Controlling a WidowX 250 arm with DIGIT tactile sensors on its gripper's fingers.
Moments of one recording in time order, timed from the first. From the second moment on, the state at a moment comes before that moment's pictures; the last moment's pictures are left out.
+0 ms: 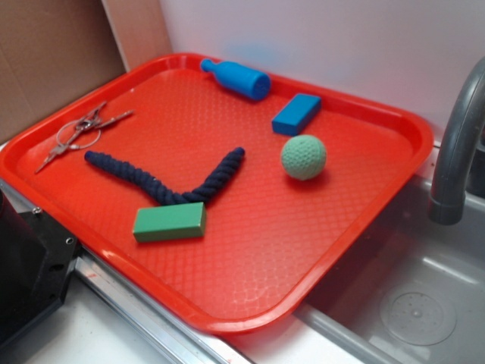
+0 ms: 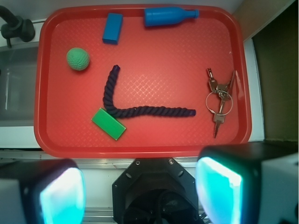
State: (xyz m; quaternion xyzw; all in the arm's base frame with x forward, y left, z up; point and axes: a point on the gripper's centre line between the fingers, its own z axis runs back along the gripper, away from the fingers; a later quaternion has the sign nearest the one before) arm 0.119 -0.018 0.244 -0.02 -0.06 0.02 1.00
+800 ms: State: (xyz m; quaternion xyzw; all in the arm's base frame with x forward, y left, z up) arm 0.203 -0.028 0.154 -0.02 -0.04 0.10 0.99
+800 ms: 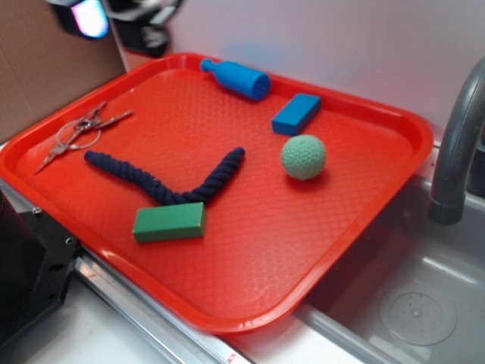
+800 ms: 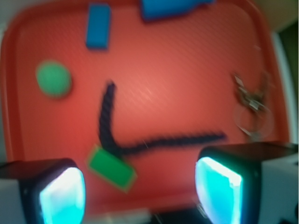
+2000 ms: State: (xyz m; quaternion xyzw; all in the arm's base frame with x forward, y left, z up) arm 0.349 -0.068 0.018 -0.01 -0.07 0.13 0.99
